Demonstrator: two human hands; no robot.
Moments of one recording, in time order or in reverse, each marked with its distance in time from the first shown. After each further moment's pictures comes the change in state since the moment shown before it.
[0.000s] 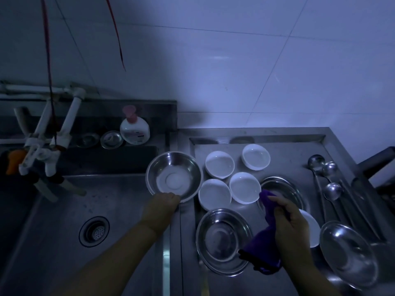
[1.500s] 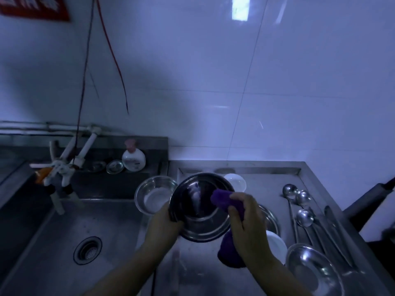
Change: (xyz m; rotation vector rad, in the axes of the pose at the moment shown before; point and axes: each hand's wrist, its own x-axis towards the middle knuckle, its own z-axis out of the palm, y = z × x) left_hand -0.033 0.168 -0.104 -1.045 0.203 -0.579; right_hand -0.020 -0.063 -0.072 -0.075 -0.140 -0.749
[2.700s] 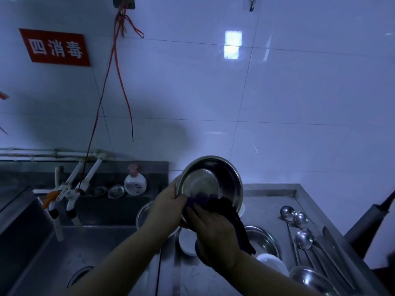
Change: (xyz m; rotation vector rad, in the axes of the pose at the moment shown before) left_hand 0.003 0.101 -0.034 -0.166 -0.033 0.206; right_hand 0.019 -0.038 0.041 -0.433 -0.133 -0.665
